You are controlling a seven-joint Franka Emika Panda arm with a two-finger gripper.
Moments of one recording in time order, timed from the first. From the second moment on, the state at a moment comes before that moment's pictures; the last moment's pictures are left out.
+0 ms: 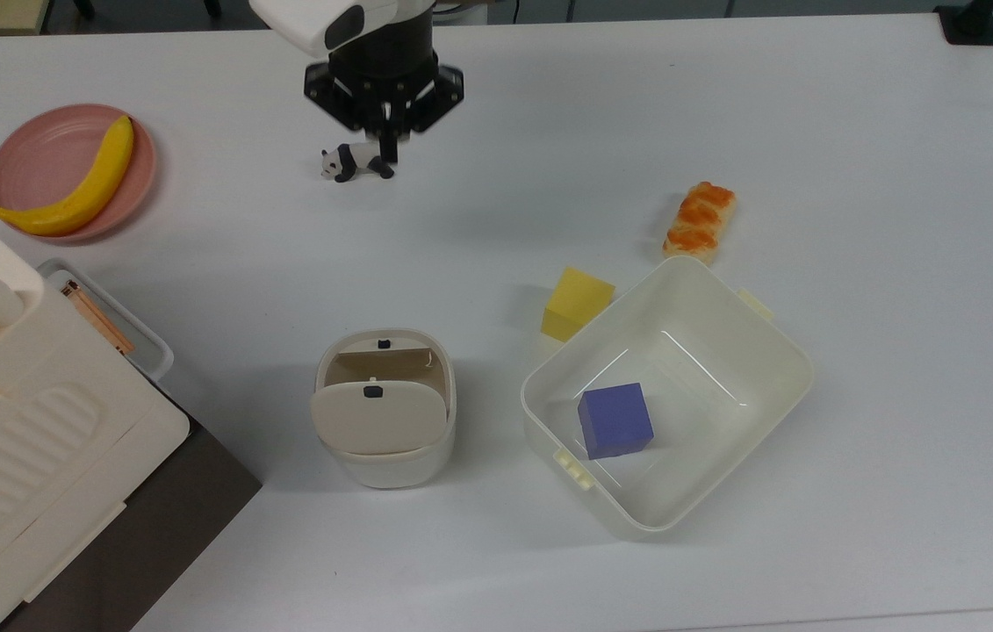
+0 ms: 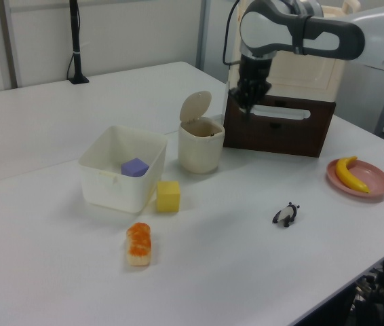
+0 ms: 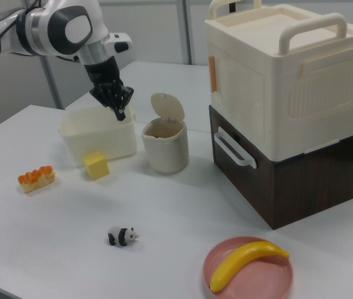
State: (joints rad) arm 0.04 0.17 -0.01 -1.55 -0.07 1.84 0.00
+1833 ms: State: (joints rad) arm 0.03 0.46 -0.01 -1.50 -0.08 2.76 -0.04
